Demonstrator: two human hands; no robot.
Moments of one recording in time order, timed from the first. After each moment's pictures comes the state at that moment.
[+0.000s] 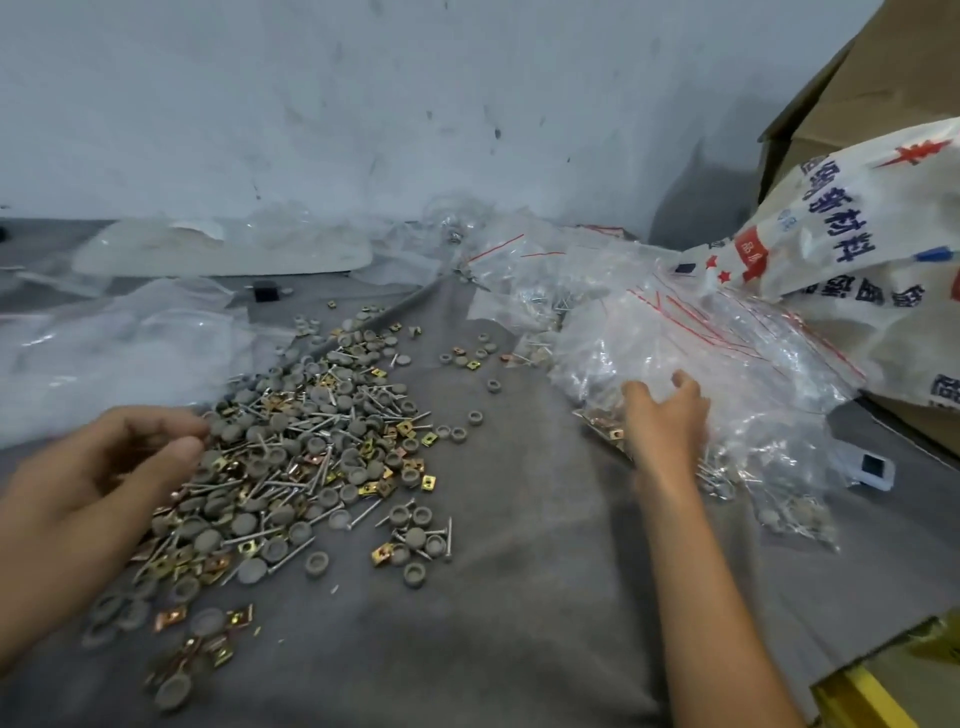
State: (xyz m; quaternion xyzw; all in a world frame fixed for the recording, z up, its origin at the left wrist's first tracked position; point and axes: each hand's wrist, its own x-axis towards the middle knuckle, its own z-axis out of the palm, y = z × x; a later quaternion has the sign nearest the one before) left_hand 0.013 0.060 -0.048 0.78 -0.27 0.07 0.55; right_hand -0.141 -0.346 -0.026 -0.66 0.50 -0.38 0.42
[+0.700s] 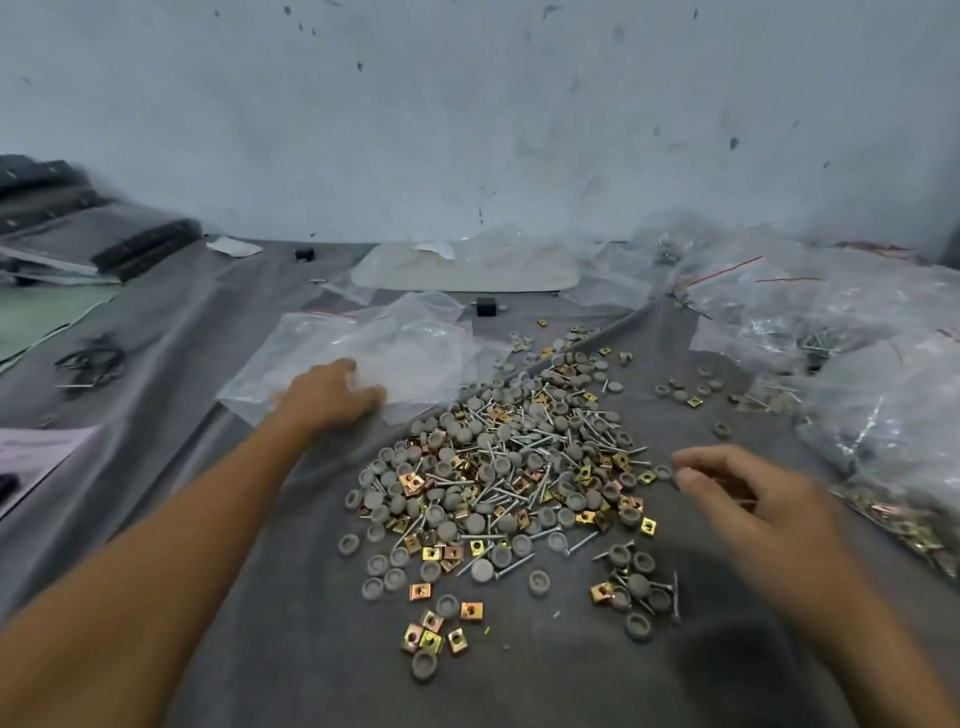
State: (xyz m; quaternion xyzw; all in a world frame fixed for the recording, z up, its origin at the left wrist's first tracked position) left_hand 0.173 0.093 -0.046 0.98 -0.01 -0.03 0.17; right_hand -0.119 -0.240 -0.034 -0.85 0.11 -0.23 0.46
